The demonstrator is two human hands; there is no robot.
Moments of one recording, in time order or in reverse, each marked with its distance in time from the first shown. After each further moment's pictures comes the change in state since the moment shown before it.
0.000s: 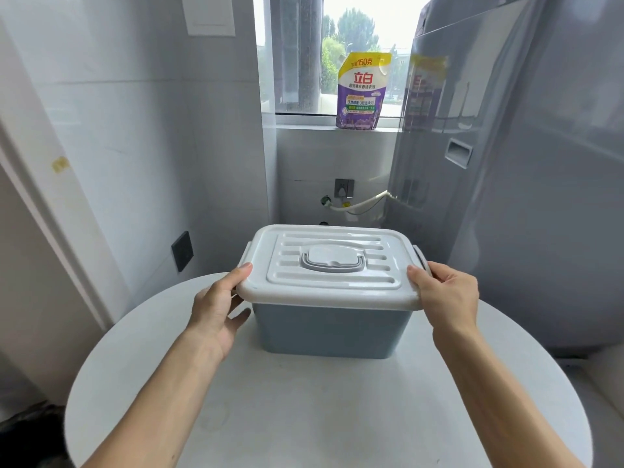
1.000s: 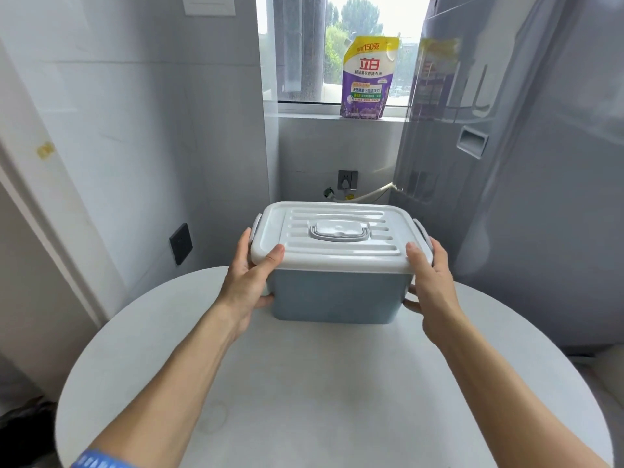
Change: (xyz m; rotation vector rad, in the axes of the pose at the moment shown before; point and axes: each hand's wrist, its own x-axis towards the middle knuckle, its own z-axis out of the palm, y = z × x) left_hand 0.025 -0.003 0.025 0.244 -0.263 0.205; right_hand 0.011 0.003 0.025 0.200 -0.233 0.207
